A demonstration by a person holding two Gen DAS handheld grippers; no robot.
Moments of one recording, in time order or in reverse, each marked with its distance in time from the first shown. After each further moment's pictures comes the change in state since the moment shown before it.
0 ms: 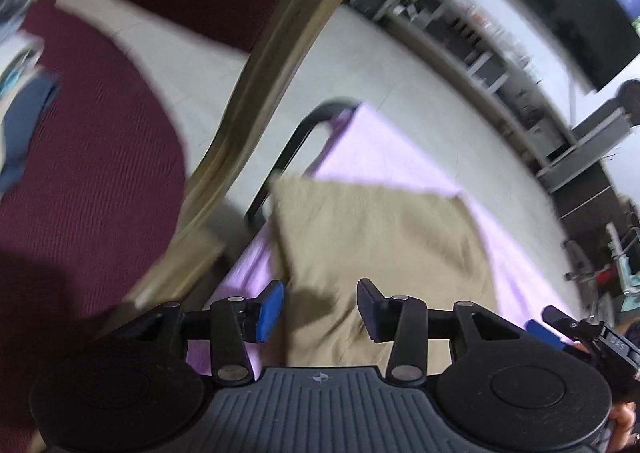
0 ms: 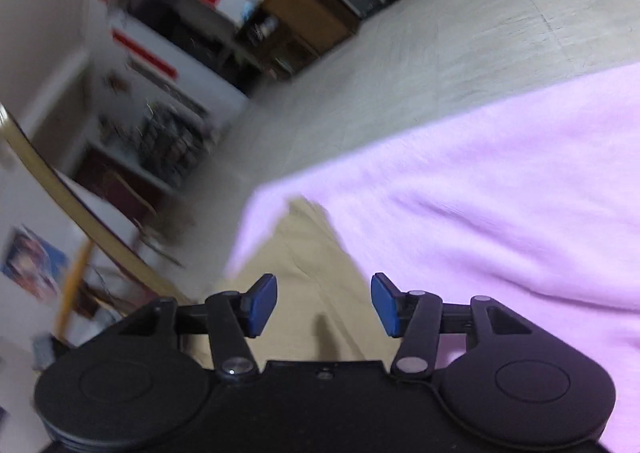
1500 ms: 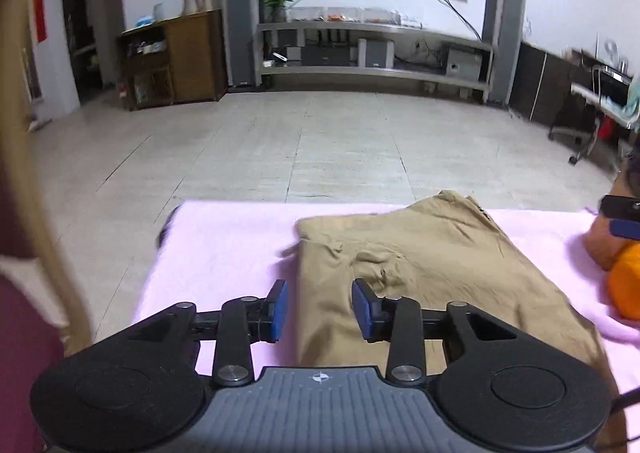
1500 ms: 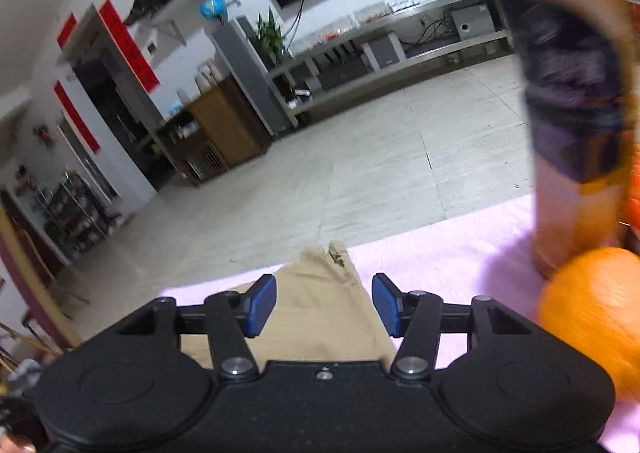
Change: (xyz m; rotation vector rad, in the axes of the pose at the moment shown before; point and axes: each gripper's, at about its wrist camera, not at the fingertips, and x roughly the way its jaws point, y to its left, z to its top) left arm -0.018 -0.151 -0.052 0.619 -0.233 0.045; right arm -0.213 0.038 -0.037 -0.054 -0.405 -0.306
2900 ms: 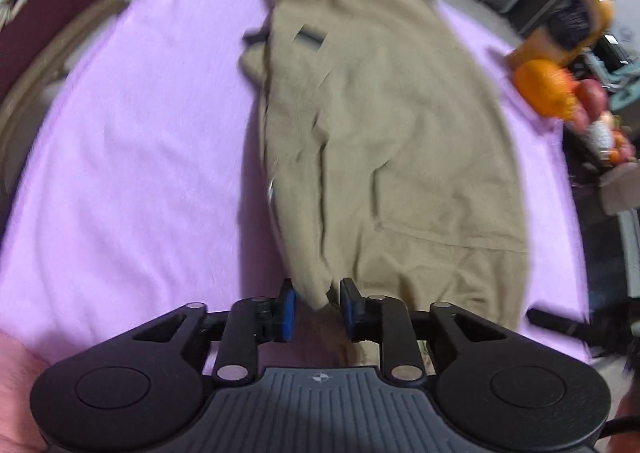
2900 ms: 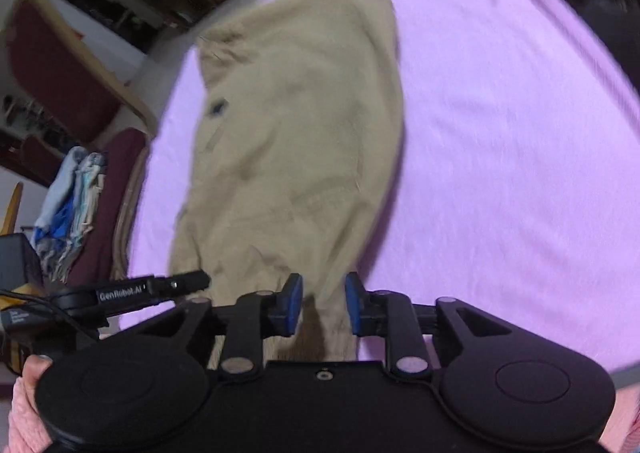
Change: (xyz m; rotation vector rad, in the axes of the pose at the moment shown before) left arm -0.139 -0.040 -0.181 -0.238 0.440 -0.195; right arm -0.176 0.035 -0.205 0.065 0.504 -0.019
